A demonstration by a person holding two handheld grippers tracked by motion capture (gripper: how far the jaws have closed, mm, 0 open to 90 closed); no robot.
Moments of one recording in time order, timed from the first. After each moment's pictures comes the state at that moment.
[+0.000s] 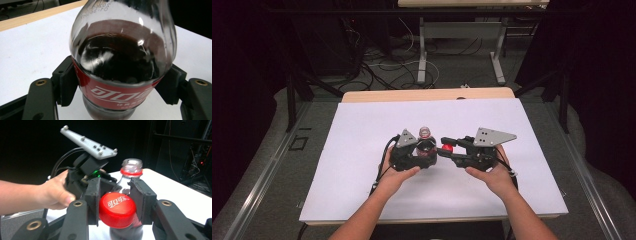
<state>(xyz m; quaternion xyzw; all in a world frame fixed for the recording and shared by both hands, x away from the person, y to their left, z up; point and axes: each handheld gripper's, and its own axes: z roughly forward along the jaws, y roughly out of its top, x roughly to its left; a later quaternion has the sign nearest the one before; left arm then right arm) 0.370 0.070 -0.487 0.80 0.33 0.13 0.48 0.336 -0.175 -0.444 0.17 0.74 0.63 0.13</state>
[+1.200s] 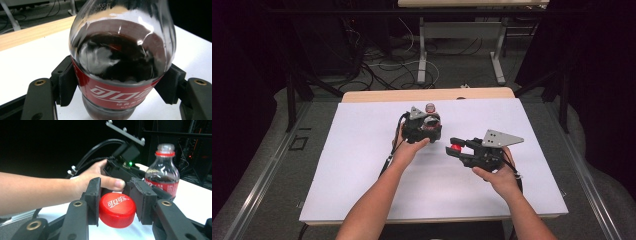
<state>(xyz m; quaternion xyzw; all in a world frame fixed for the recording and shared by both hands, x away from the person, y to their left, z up) 0.460 0.042 -0.506 0.78 0.38 0.16 0.48 0.341 -0.196 -0.461 0.21 0.73 0.64 0.14</state>
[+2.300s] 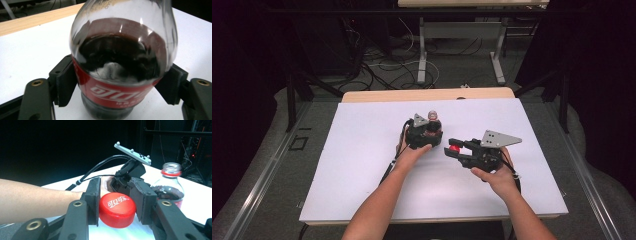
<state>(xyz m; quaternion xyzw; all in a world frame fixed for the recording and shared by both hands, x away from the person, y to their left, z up) 0.462 0.039 -0.536 0.78 0.38 0.16 0.47 0.342 -0.192 -0.466 0.21 0.73 0.64 0.13</state>
